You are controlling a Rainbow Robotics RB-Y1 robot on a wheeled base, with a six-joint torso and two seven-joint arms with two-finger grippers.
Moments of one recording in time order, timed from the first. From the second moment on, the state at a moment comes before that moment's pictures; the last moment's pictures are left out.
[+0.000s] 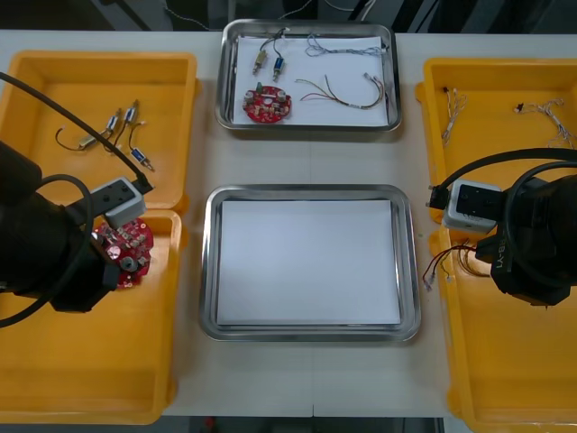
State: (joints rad) right arm -0.38 -1.06 0.09 -2.51 -1.16 1.75 1.82; left arm -0.33 1.00 -0.15 -2.47 1.06 1.83 -1.37
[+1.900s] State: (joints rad) right arm -0.38 -1.07 0.09 -2.52 -1.16 1.75 1.81; left arm -0.73 0.70 -1.03 -2.13 0.64 1.53 -0.61
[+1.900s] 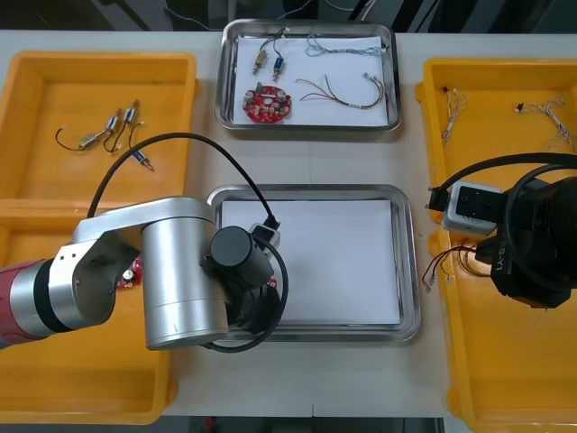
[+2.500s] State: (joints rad) right arm -0.38 -1.07 0.09 -2.52 -1.16 1.75 1.81; left arm -0.73 0.70 -1.07 -2.08 0.61 1.46 -0.60
